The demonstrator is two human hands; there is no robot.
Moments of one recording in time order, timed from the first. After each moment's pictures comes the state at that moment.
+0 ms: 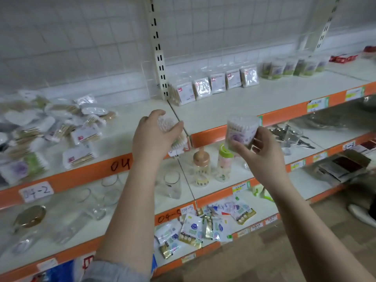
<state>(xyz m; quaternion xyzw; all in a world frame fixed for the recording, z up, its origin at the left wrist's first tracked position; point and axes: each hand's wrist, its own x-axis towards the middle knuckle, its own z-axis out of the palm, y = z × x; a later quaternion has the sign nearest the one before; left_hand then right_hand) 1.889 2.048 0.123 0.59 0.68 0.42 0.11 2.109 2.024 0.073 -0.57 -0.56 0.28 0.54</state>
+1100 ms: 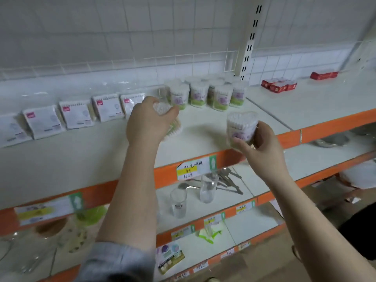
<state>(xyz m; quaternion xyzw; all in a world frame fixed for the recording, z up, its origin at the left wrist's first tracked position) 2.289 2.336 0.125 0.54 0.71 0.44 0.13 2.522 2.306 0.071 -0.59 -0.59 0.22 0.50</state>
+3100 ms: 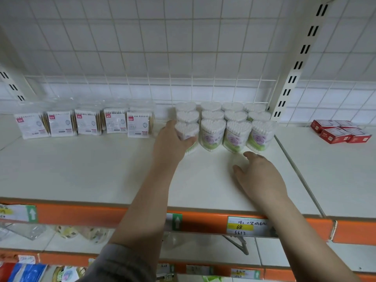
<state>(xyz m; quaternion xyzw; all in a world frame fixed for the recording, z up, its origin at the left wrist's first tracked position) 2.365 2.431 0.101 0.45 0.77 0.43 0.12 2.561 2.444 0.089 -0.59 -0.77 0.14 0.17</state>
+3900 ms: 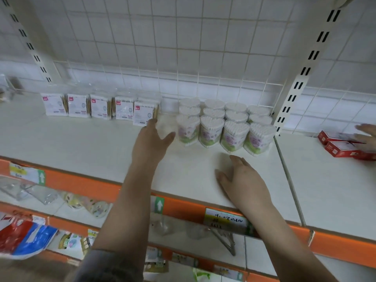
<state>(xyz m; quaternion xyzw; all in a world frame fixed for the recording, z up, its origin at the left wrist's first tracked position) 2.365 2.393 0.100 0.36 0.84 0.40 0.08 2.576 2.440 0.082 -0.49 -0.84 0.17 0.15</state>
